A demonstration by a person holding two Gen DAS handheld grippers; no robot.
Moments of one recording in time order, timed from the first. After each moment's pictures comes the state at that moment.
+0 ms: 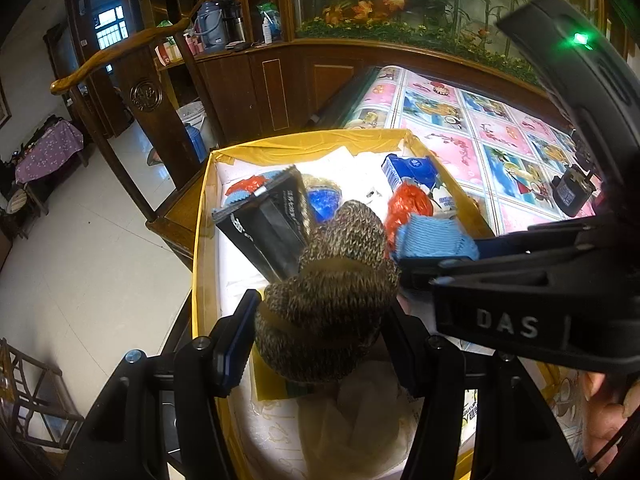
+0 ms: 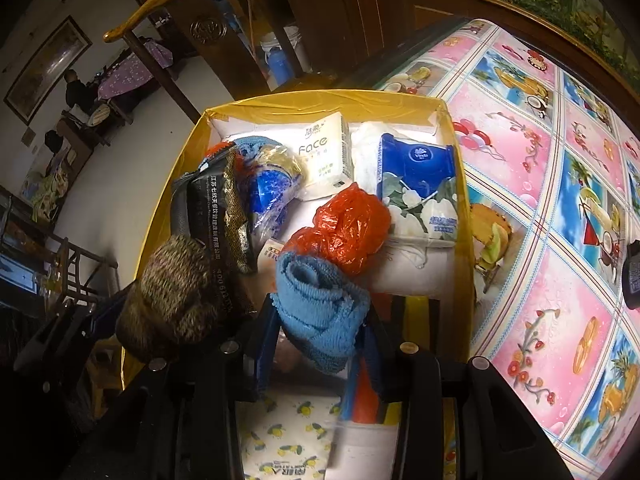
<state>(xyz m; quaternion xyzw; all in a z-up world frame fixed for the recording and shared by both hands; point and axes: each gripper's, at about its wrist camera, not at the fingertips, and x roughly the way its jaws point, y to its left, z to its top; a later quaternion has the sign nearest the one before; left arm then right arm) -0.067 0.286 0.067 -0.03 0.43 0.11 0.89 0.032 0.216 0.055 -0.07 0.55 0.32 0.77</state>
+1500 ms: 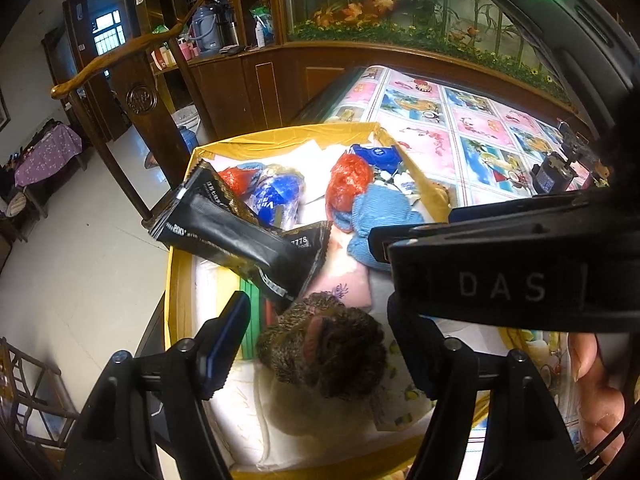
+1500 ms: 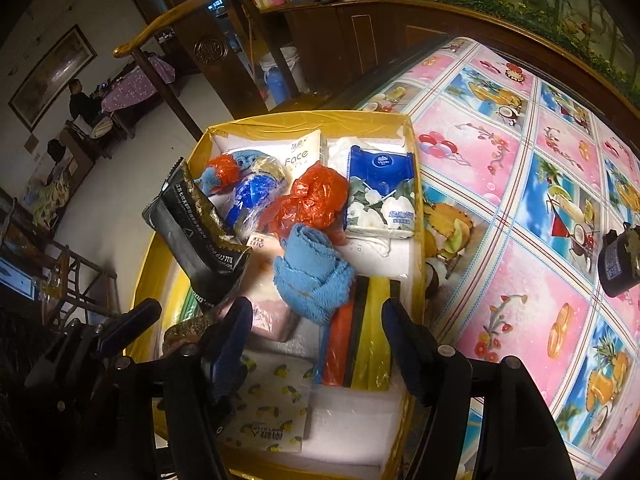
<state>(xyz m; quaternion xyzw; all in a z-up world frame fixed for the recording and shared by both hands) -0.083 0.249 0.070 -0.03 0.43 0.11 0.90 0.015 0.172 0.078 -0.06 0.51 0.32 0.80</state>
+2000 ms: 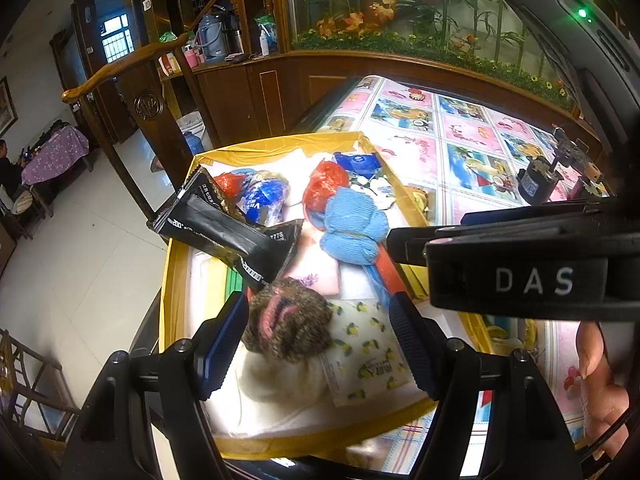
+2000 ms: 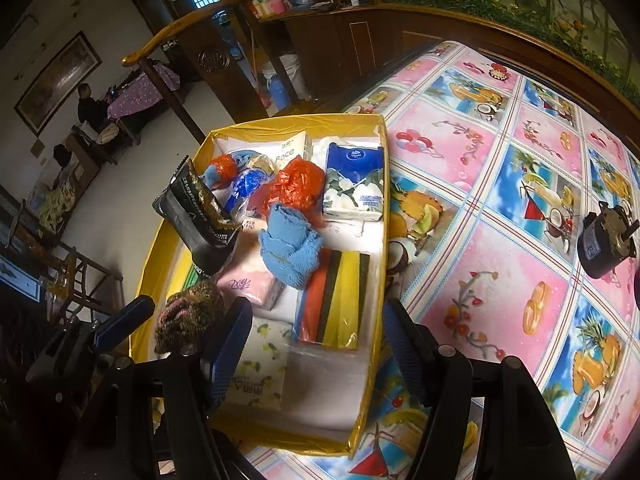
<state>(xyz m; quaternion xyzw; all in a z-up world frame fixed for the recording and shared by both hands) -0.098 0.220 0.082 -0.03 0.41 0.12 0.90 0.000 0.130 0.090 -0.05 0.50 0.33 0.80</state>
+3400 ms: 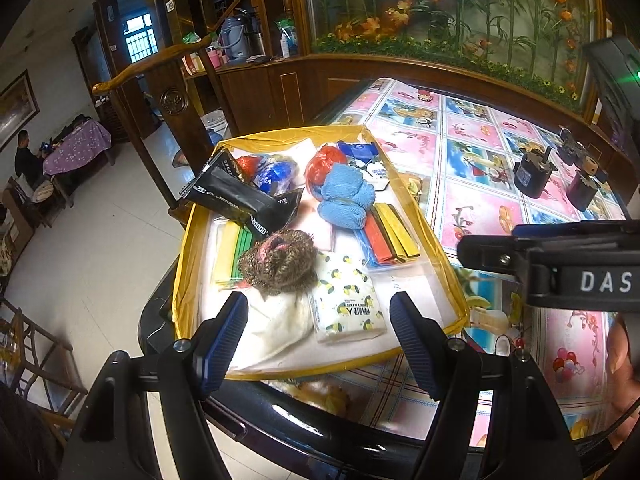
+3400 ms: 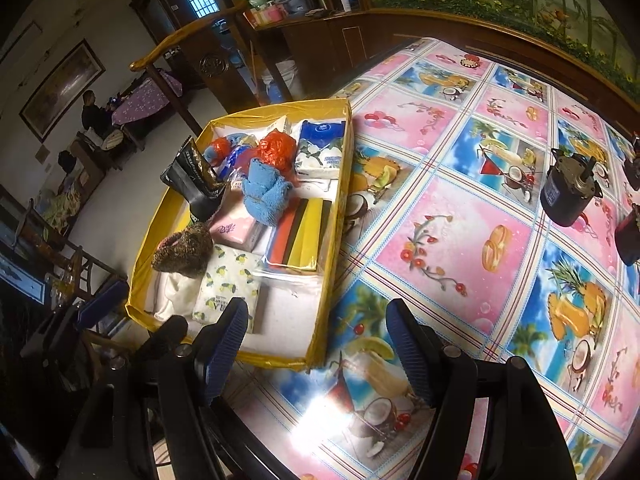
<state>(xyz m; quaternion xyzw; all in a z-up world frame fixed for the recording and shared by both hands) -0.141 0.188 0.087 -0.03 0.40 0.17 0.90 -0.040 0.059 0.090 -0.04 0.50 0.33 0.80</state>
